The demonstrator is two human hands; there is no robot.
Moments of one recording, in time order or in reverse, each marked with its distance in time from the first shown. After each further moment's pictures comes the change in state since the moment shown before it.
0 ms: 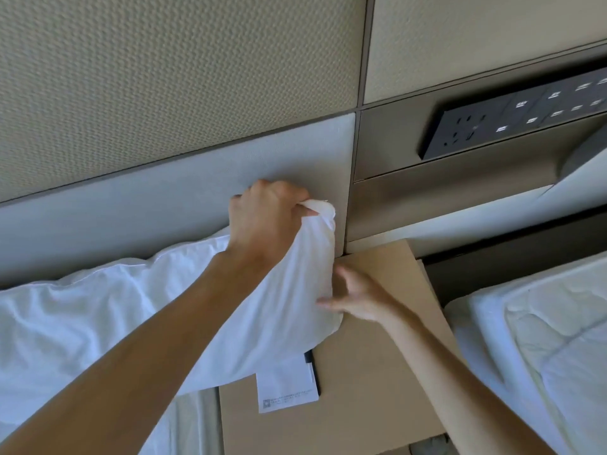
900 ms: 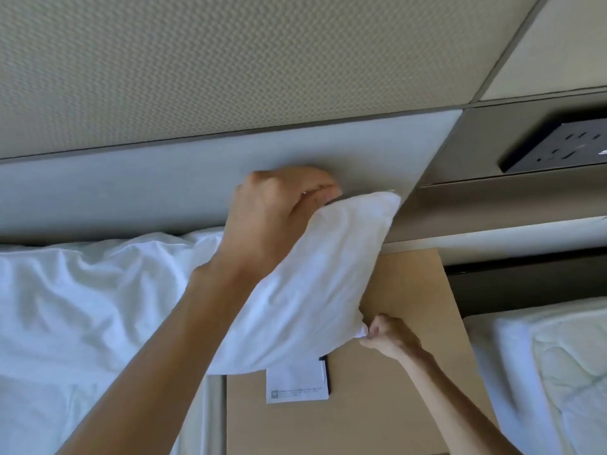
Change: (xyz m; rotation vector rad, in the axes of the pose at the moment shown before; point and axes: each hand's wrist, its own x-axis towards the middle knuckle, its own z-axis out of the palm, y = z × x) left_hand -0.016 -0.060 -0.023 -0.457 0.196 0.117; right_hand 0.022 0.081 0.044 -0.495 -0.047 0.484
